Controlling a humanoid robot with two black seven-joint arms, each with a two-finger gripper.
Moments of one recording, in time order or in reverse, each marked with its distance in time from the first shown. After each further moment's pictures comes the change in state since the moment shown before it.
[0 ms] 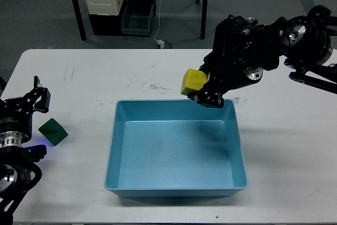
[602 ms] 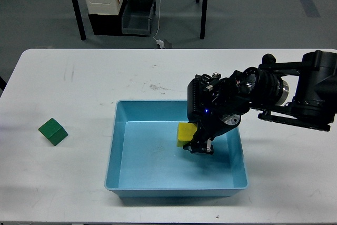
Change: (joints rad) left arm -0.124 0.324 -0.098 0.009 0.070 0.210 0.010; right arm -0.122 0.157 -0.133 -0.068 0.050 0.030 0.000
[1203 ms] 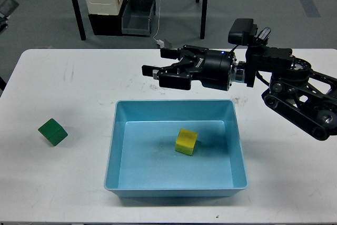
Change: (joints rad) left arm -0.170 0.130 -0.008 -0.012 1.621 -0.084 -0.039; right arm -0.433 -0.056 0.825 0.012 0.230 -0.212 0.000
